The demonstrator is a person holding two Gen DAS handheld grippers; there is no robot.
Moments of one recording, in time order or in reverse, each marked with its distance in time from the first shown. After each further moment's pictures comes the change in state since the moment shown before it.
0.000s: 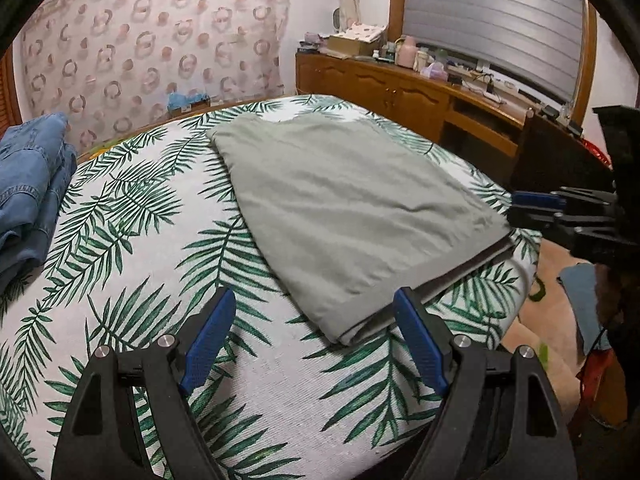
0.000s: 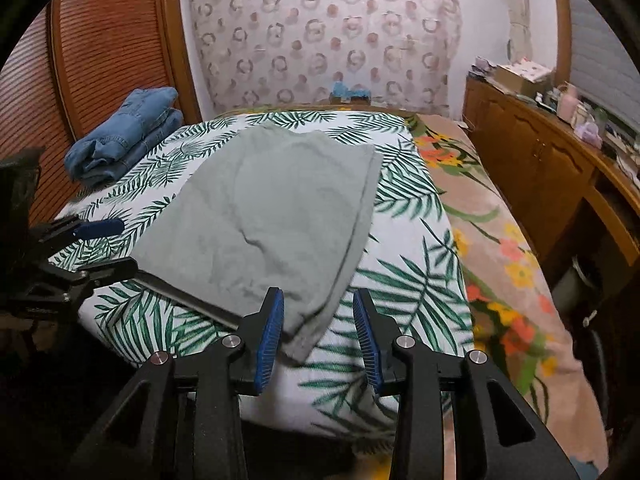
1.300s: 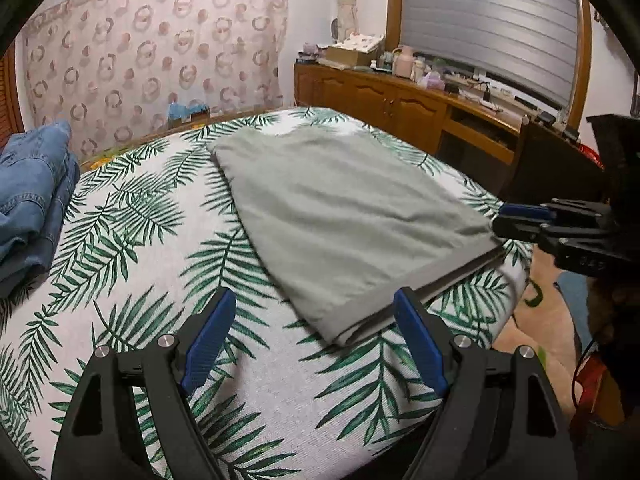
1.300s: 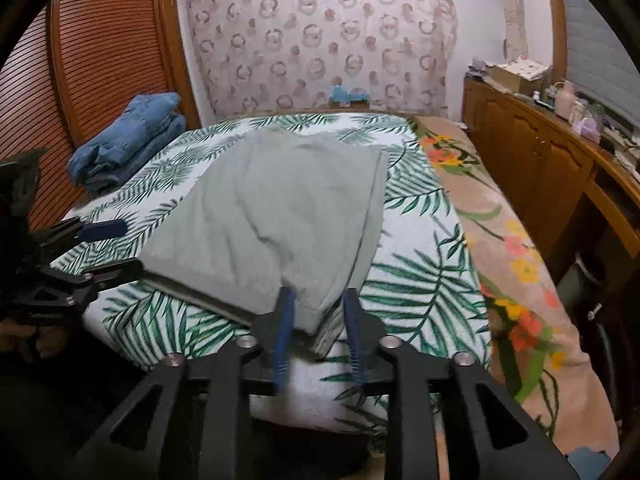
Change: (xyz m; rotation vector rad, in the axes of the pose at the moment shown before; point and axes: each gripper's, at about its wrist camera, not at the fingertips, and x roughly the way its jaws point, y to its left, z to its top) left arm -0.013 -0.006 0.001 0.001 -0.048 -0.008; right arm 0.002 0.009 -0.003 0.010 -0.026 -0.029
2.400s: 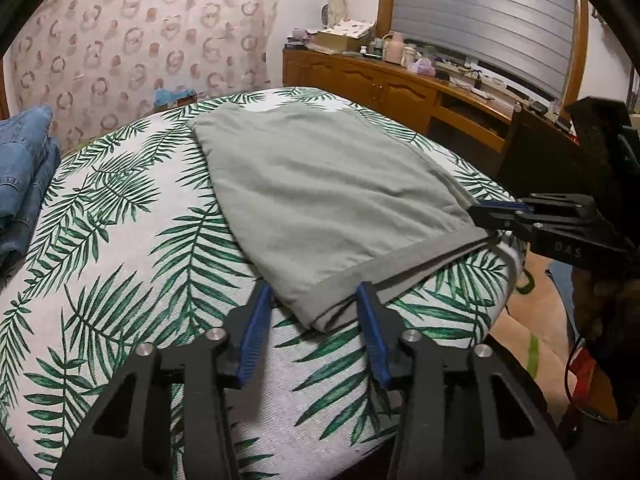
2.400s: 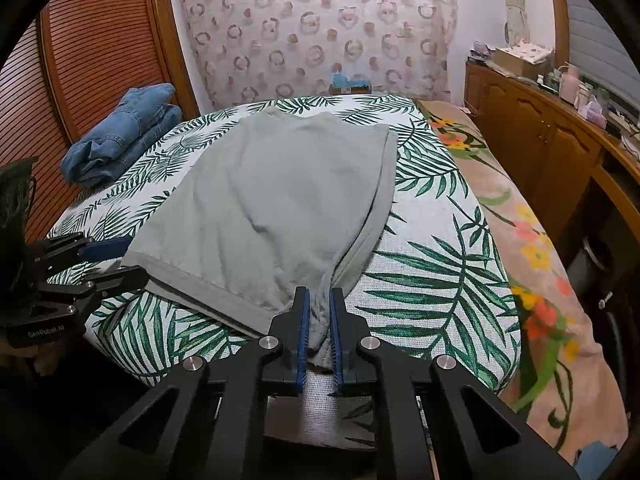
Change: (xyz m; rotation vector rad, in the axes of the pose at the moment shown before) left arm 0.016 -0.007 -0.010 0.006 0.056 -0.056; right arm 0.027 0.003 -0.005 0.028 0.055 0.034
